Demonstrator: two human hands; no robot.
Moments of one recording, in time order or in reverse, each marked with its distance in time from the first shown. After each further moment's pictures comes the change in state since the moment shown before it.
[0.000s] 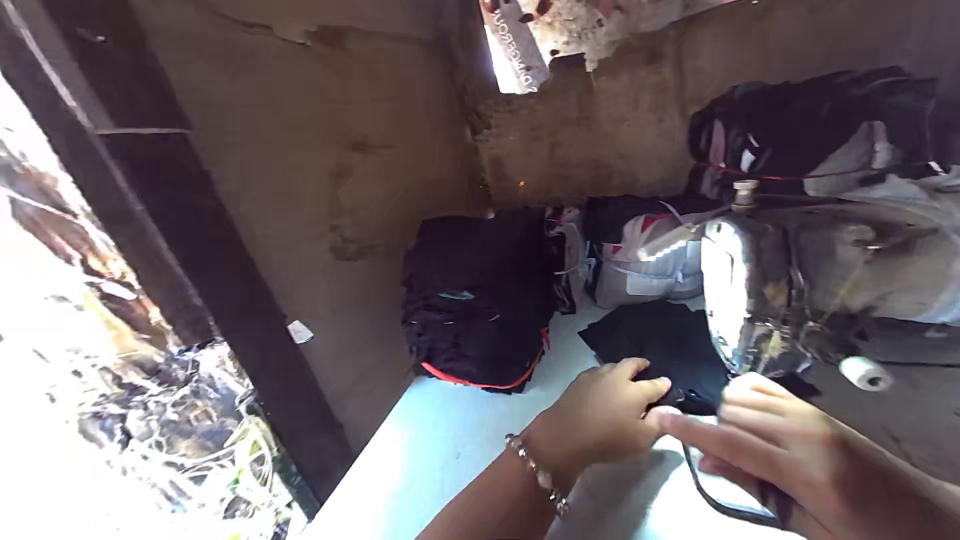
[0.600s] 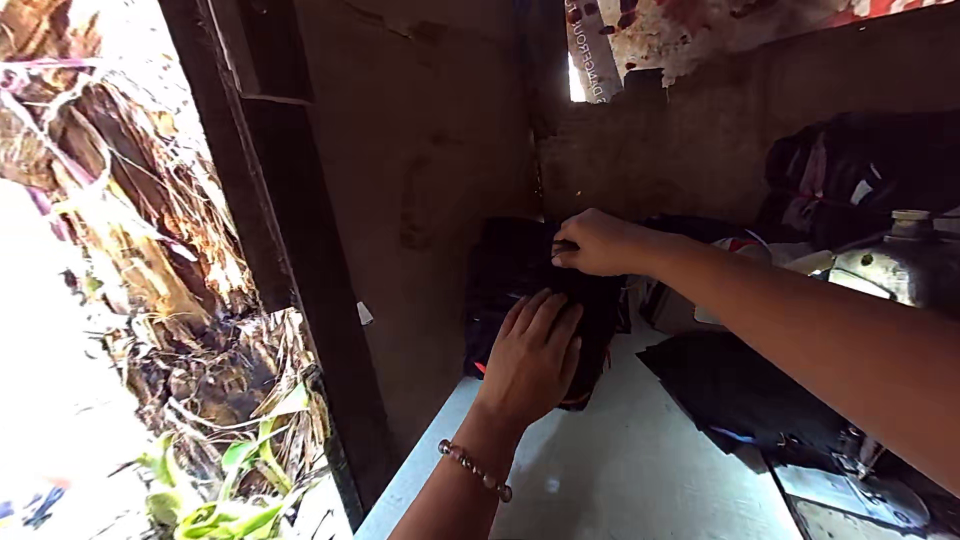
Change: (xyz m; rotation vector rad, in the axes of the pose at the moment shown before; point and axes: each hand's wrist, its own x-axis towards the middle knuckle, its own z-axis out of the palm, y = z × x) left_hand -0.078 -0.114 -0.042 0.741 1.076 0.080; right_hand 0.273 0.057 0.072 0.110 -0.671 0.385
